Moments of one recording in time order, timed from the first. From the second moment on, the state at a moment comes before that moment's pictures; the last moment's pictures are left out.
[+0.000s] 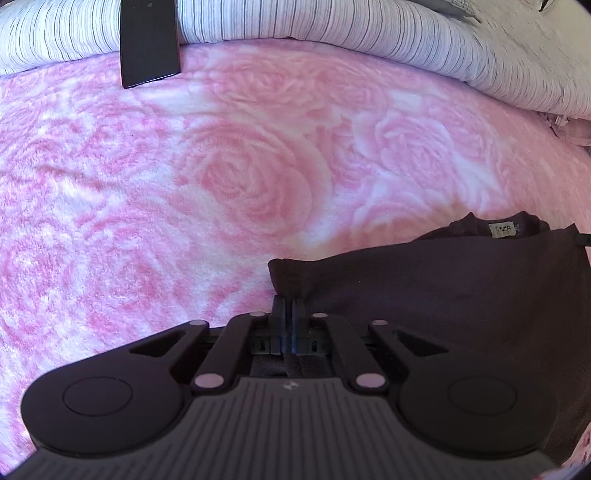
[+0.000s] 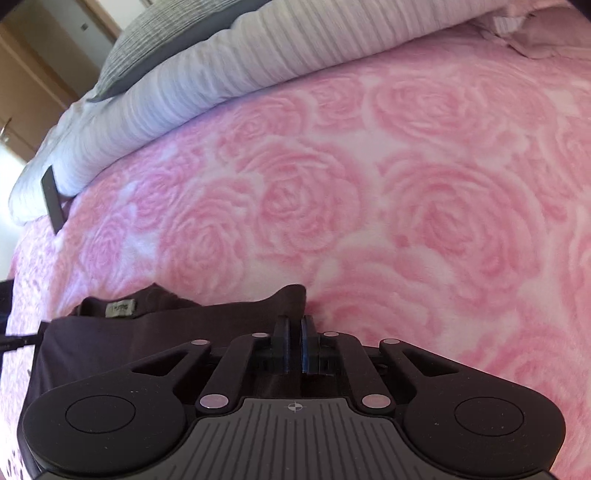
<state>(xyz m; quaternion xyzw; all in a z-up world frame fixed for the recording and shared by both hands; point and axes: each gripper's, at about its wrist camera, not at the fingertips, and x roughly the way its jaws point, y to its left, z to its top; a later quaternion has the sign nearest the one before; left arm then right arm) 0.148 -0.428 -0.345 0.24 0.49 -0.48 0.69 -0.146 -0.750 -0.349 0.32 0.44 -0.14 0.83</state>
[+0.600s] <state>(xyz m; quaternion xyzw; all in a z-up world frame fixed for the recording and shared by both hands) 0.156 -0.436 -0.354 0.19 0.53 -0.46 0.68 -0.130 -0.750 -0.352 0.33 0.44 -0.12 0.82</state>
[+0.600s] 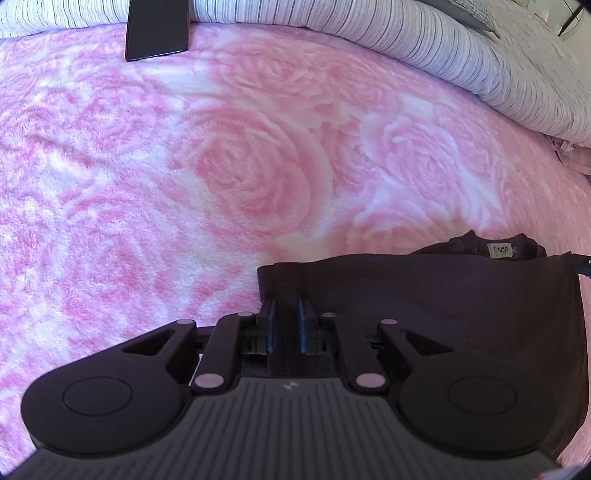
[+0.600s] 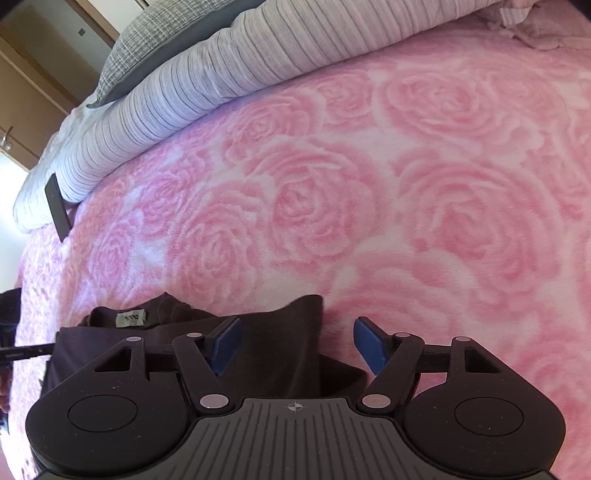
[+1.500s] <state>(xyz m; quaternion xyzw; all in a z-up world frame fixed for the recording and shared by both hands) 0.159 -0.410 -0.336 0.21 0.49 -0.44 0.72 -0.127 -0.727 -0.327 0.17 0.47 -0.20 0.84</state>
